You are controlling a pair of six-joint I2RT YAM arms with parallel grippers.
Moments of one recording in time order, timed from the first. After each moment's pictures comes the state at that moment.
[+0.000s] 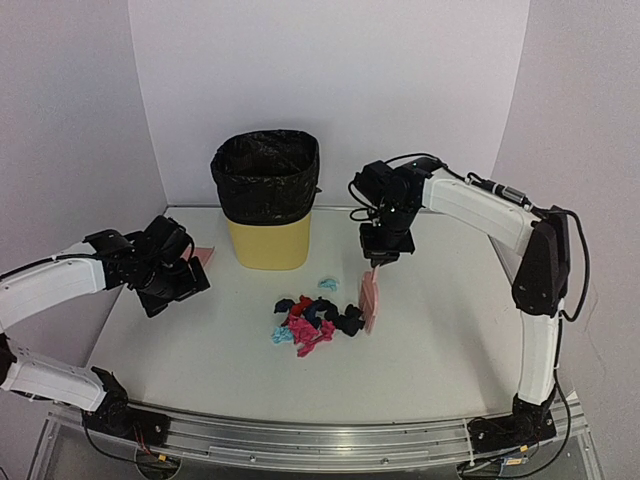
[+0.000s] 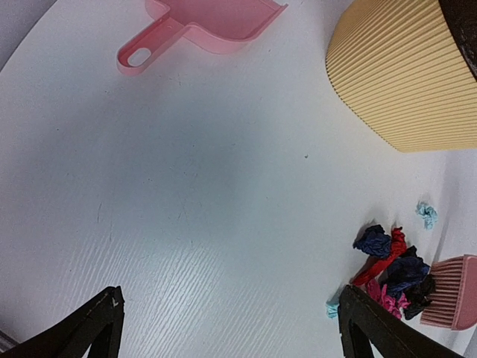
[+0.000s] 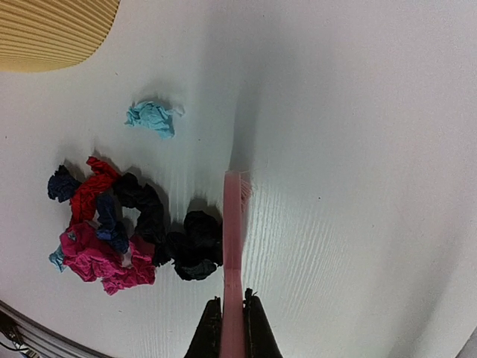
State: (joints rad) left arm -0.65 1.17 0.90 -0.81 -0.31 -1.08; right arm 0.70 2.05 1.97 -1.23 0.06 0.59
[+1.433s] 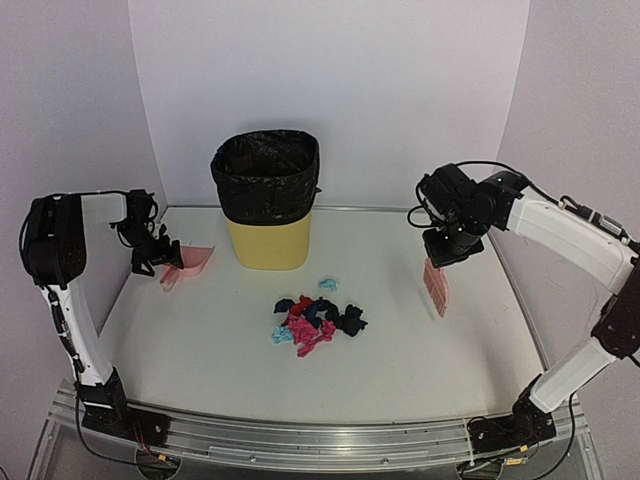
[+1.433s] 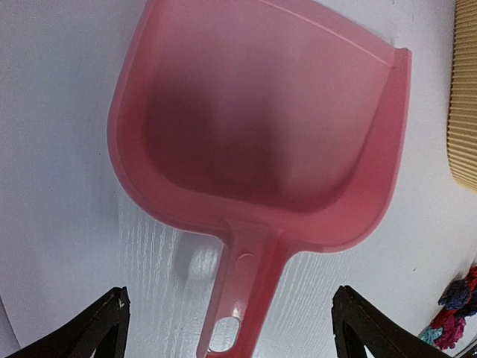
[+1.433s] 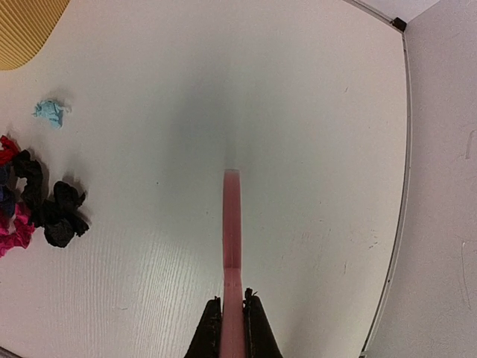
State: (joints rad) left arm 0.05 1.93 1.42 -0.80 0.19 -0.14; right arm 0.66 1.53 1.47 -1.10 0.37 0.33
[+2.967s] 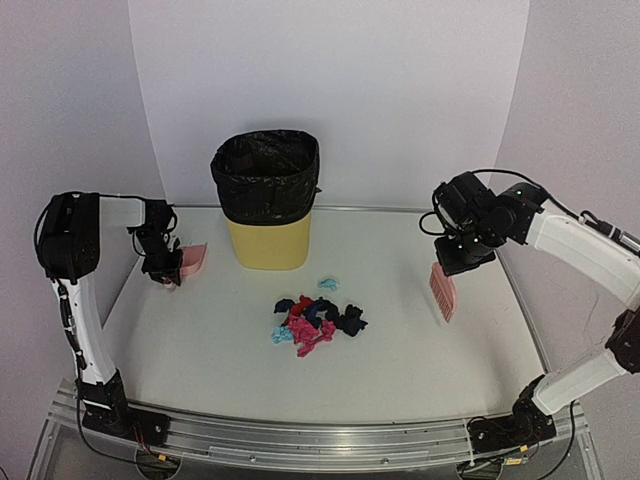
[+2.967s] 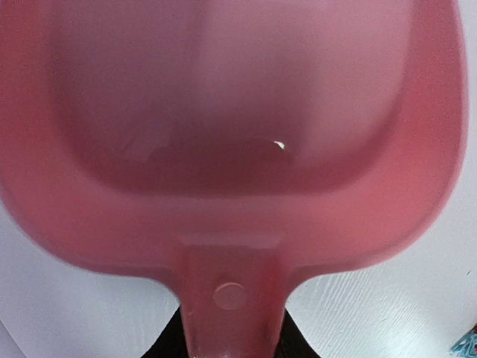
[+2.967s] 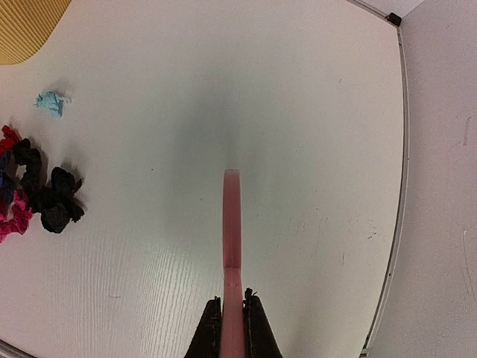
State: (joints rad) left arm -0.04 2.03 1.43 -0.84 0.06 -0.13; right arm 0.66 1.40 1.35 -1.07 0.37 0.33
